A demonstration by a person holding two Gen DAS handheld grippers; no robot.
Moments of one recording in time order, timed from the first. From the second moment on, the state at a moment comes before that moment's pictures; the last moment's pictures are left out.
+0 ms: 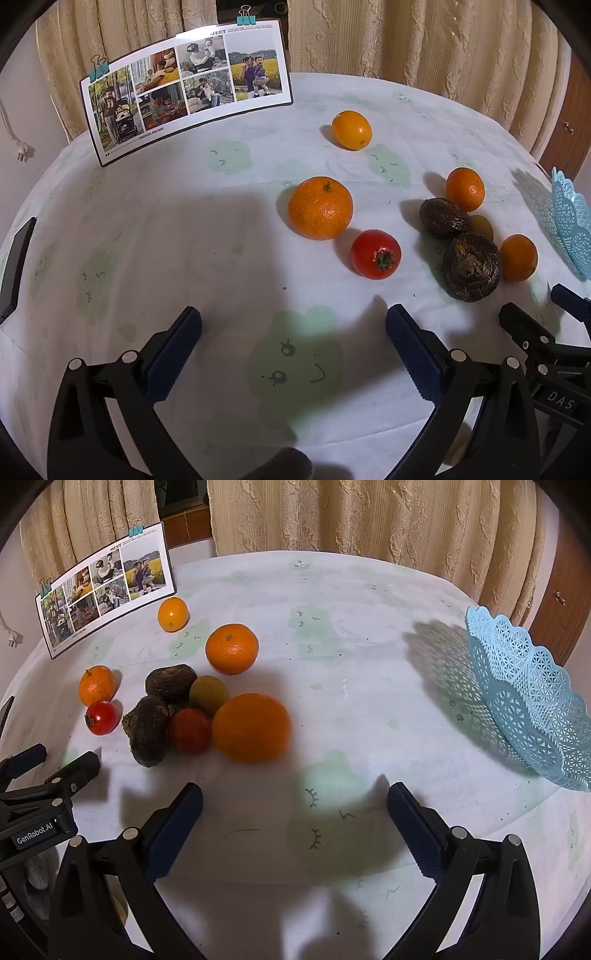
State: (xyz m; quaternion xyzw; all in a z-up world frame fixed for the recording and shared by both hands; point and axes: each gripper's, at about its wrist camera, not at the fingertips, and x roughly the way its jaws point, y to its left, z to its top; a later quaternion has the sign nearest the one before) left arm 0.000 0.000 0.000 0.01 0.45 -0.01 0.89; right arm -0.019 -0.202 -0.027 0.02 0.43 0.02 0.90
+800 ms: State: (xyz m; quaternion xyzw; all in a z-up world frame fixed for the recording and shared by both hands) left arm -0.003 -0.003 0.002 0.01 0.46 0.00 0.89; right arm -0.013 -0.202 -0.026 0.02 0.43 0.02 0.90
